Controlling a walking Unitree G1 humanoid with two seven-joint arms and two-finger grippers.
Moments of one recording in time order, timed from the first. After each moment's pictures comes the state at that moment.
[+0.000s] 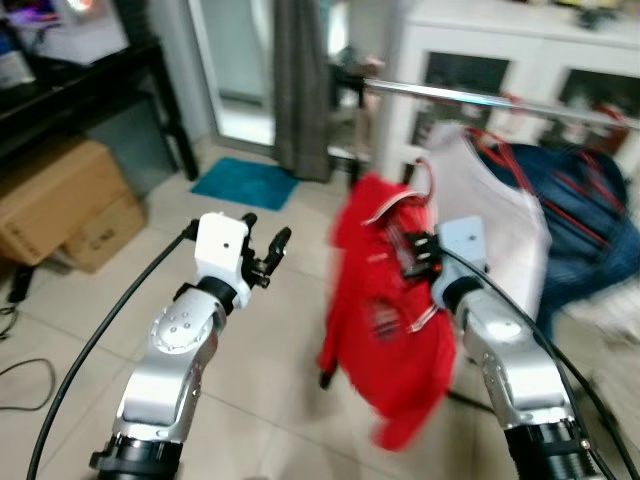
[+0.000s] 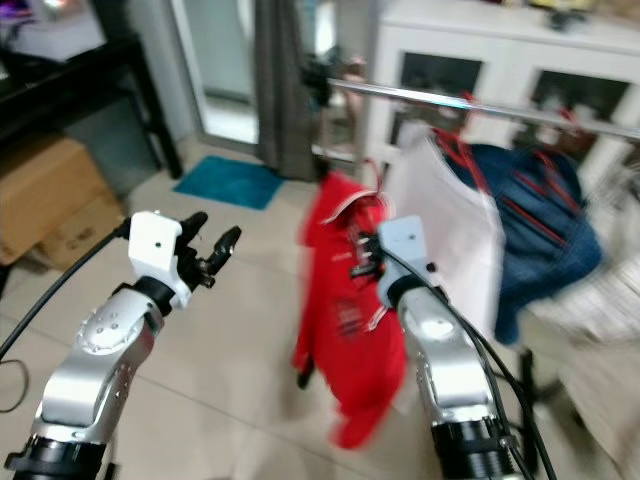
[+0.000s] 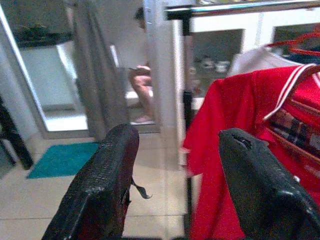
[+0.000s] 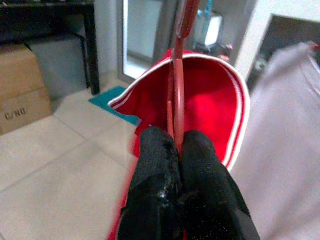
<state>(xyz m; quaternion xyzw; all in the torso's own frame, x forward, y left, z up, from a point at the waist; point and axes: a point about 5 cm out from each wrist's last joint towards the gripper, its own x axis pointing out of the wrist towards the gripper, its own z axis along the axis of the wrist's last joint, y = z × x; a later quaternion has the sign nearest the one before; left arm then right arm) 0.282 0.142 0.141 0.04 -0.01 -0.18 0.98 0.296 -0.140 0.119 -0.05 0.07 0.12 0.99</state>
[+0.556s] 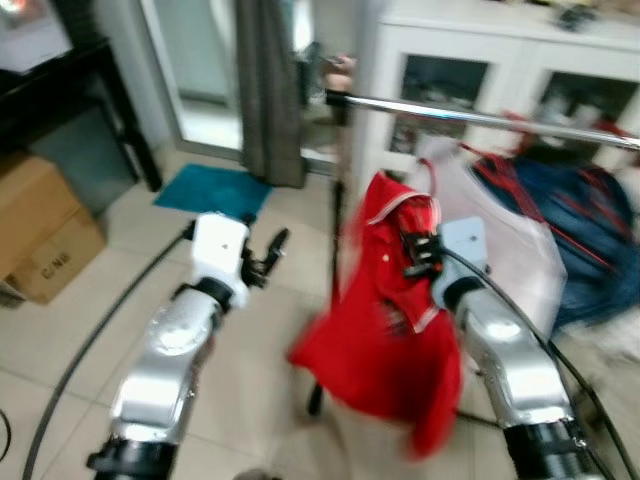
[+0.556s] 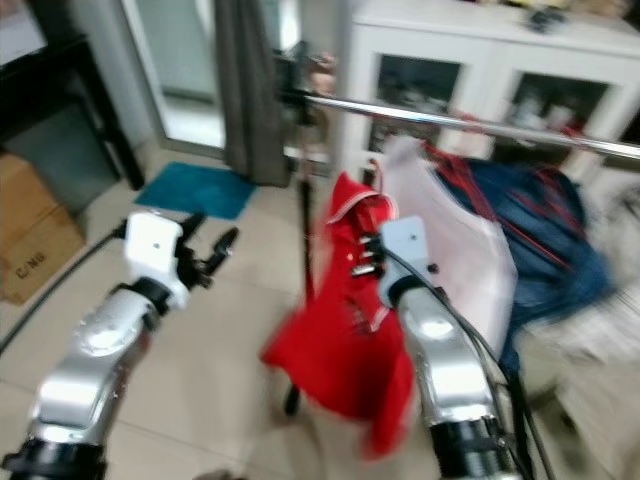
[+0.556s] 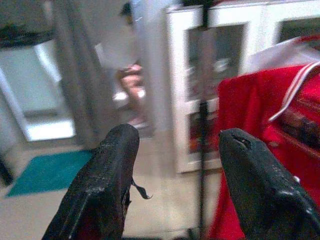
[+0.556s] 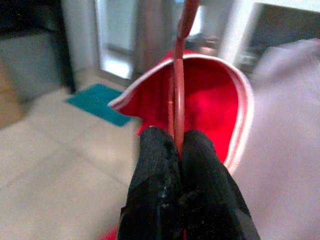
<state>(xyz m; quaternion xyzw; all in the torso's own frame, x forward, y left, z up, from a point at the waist) 0.279 0.156 0.137 0.06 0.00 -0.16 0.99 0.296 -0.124 0.116 -0.04 0.08 0.14 0.99</state>
